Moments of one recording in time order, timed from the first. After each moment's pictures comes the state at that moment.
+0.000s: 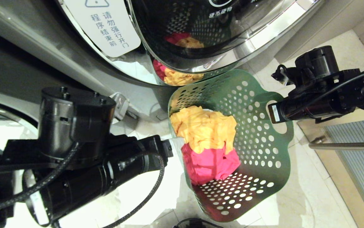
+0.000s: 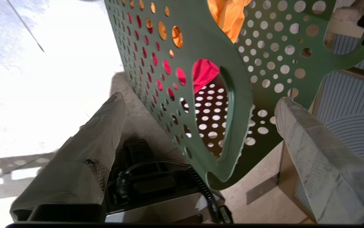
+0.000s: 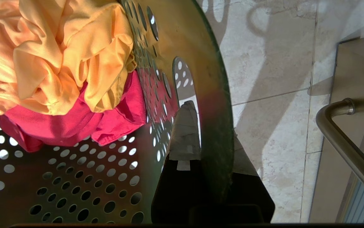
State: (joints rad) left arm -0.94 1.46 -0.91 -0.16 0.41 -0.61; right arm 0.28 1.79 -1.49 0.27 -0.22 0.01
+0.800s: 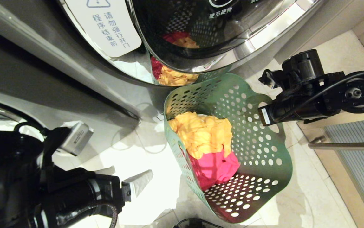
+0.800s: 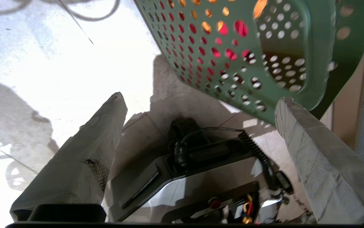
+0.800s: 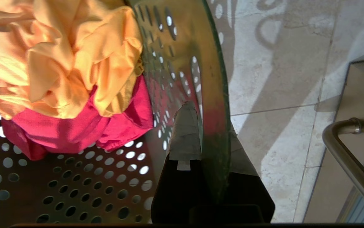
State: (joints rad) left arm -0.93 1.23 -0.65 -0.15 0.42 -0.42; right arm 0.34 1.84 -1.51 0.26 -0.21 -0.05
